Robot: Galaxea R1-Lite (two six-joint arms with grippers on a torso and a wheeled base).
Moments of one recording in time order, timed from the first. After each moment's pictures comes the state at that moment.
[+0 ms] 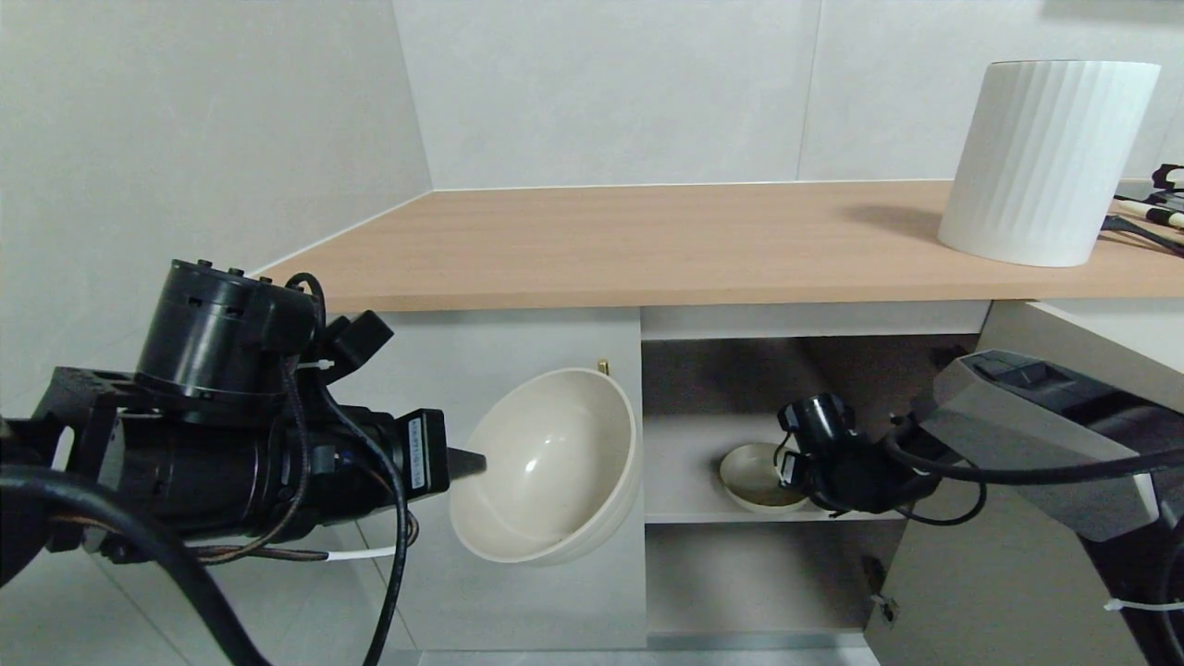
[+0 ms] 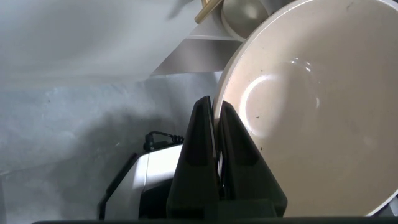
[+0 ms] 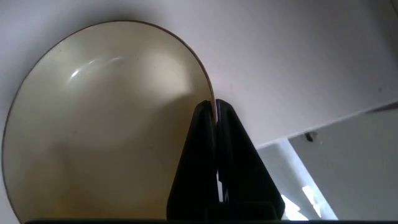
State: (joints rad) left arm -0.45 1.50 -0.89 0.05 -0.14 -0.57; right arm 0.32 2.51 -1.34 -0.33 -0.43 0.55
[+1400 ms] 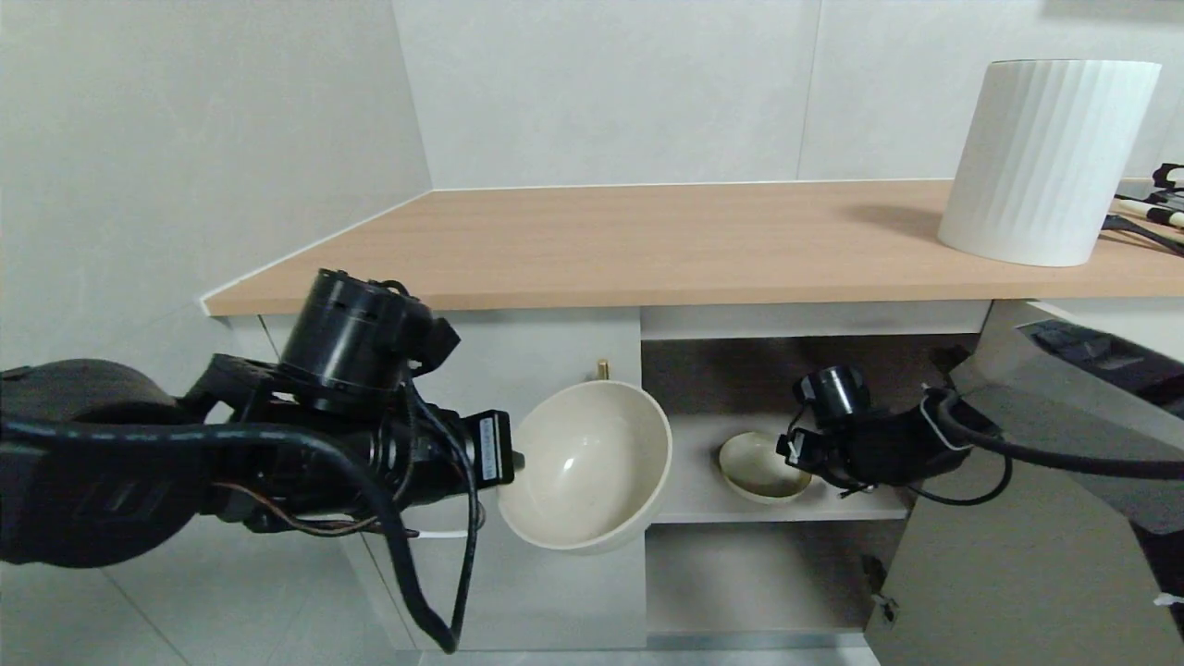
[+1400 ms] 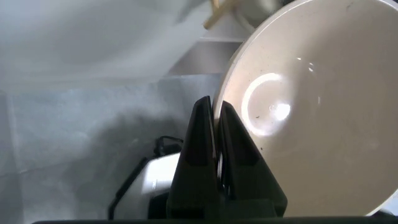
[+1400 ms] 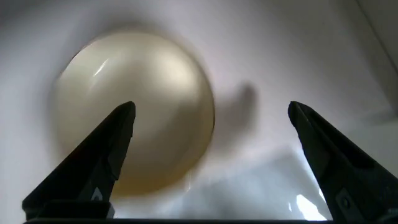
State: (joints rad) left arm -0.54 1.65 -0.98 0.06 -0.02 -0.57; right arm 0.32 2.37 -1.31 -0.23 -0.33 0.59
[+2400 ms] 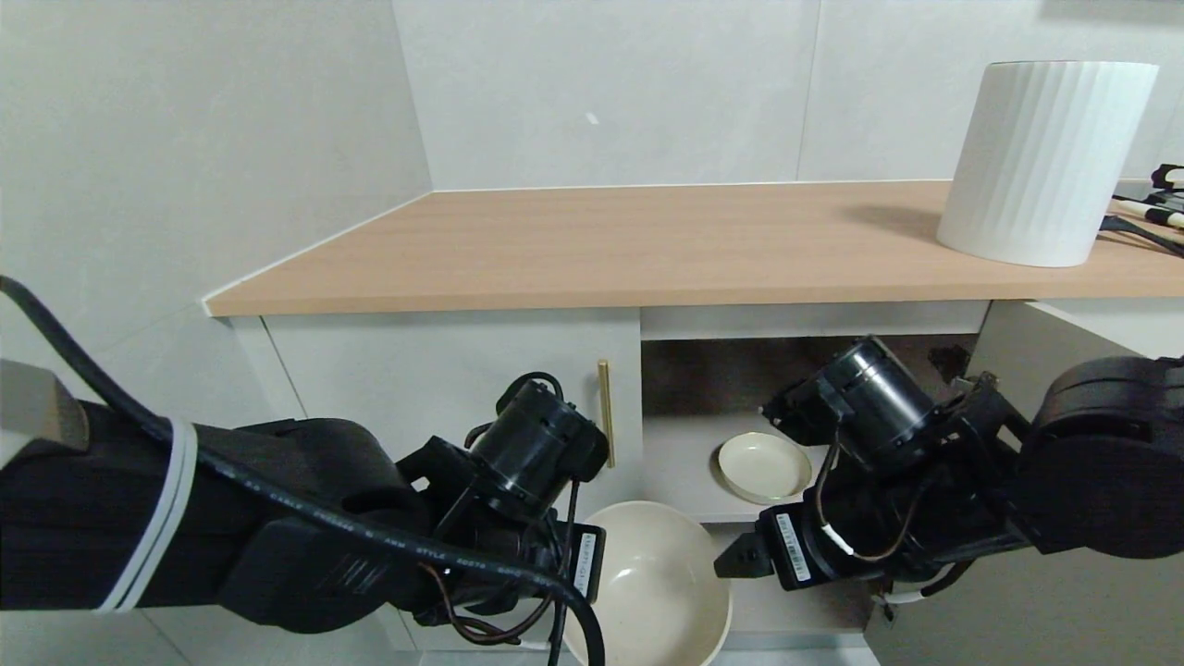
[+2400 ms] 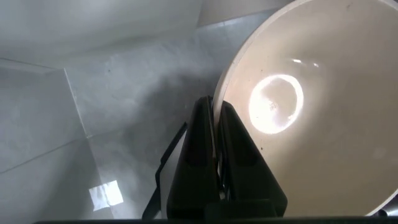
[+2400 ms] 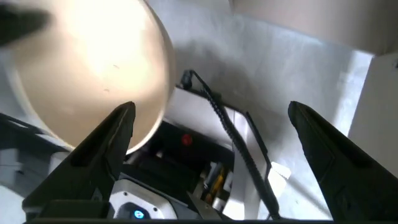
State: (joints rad) left arm -0.77 1.85 -1.02 0.17 0.20 -0.52; right arm 0.74 1.77 -1.09 0.29 -0.01 0.44
